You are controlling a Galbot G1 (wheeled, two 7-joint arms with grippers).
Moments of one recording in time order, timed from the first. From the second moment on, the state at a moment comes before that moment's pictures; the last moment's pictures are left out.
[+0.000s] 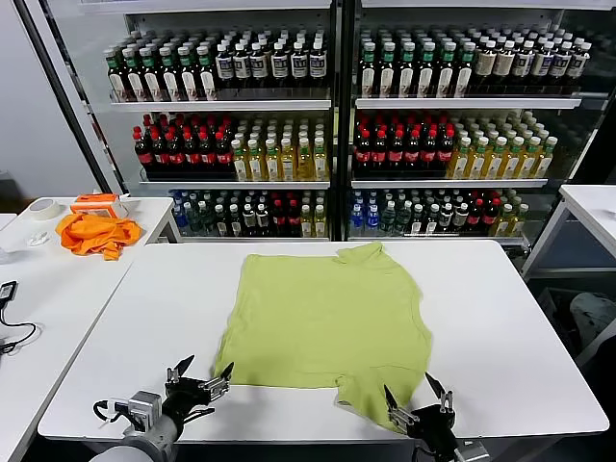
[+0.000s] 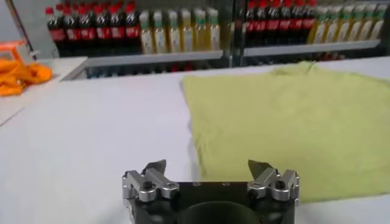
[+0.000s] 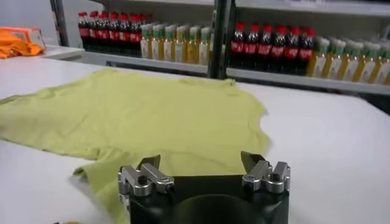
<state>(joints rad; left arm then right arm) 1.52 -1.05 -0.44 -2.07 -0.52 0.48 -0.16 -1.73 1.14 0.35 2.14 0.25 -0.24 0.19</state>
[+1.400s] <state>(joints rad) 1.54 -1.03 -0.39 -2.09 -0.49 0.47 -0.21 -1.80 1.08 0.40 2.23 0.42 -0.30 0.18</state>
